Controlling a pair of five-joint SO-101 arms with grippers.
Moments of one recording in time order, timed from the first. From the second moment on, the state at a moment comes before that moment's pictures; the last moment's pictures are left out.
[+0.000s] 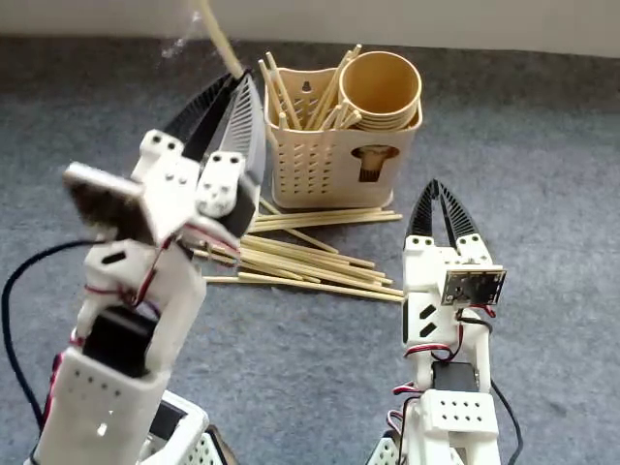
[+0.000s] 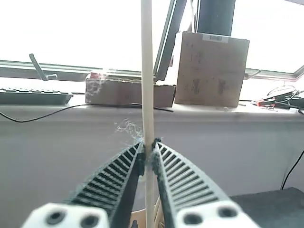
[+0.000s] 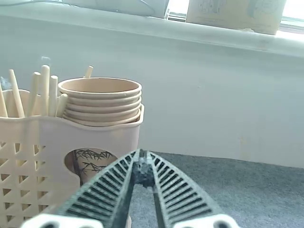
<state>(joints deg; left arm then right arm) 18.0 -60.6 39.3 15.1 8.9 -2.7 -75.1 96.0 -21.6 8.9</state>
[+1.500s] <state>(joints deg) 12.6 -21.0 19.5 19.3 9.2 -2.7 -75.1 96.0 -21.6 8.9</state>
